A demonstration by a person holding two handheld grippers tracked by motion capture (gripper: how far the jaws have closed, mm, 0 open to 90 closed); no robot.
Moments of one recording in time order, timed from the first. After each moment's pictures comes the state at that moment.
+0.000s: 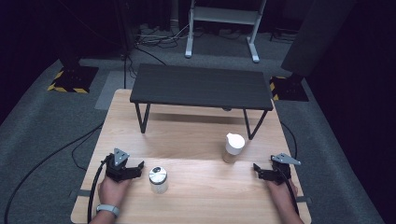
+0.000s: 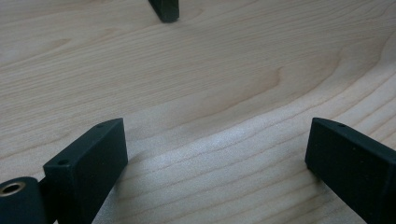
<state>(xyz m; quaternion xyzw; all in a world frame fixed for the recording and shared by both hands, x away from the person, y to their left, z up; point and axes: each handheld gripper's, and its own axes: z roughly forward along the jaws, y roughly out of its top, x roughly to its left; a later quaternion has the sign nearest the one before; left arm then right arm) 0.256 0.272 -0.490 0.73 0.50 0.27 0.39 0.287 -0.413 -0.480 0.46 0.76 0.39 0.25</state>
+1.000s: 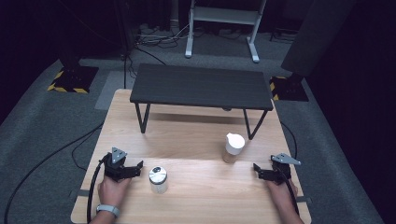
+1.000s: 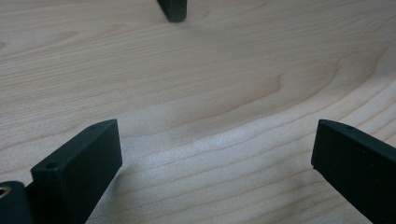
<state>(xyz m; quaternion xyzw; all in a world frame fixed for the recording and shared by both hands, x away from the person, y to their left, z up) 0.255 0.277 -0.484 0.71 0.52 0.25 0.40 0.287 -0.413 -0.480 0.46 0.76 0.39 0.25</state>
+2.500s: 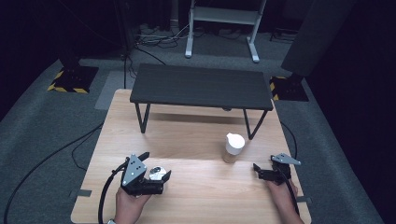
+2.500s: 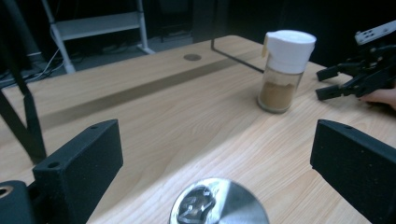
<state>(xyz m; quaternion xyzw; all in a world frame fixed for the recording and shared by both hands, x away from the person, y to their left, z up) 0.182 0.227 -0.417 0.72 0.37 0.25 0.53 0.287 -0.414 -0.480 0.46 0.76 0.39 0.25</state>
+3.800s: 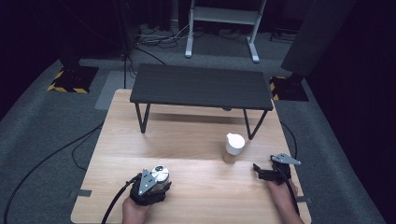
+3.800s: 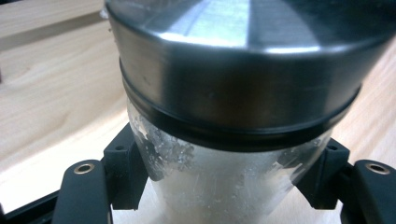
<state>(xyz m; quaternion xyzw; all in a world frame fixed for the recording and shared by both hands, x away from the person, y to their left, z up) 0.199 0.213 -0.471 0.76 0.38 0.22 0.47 0.288 -0.415 -0.480 0.46 0.76 0.39 0.25</state>
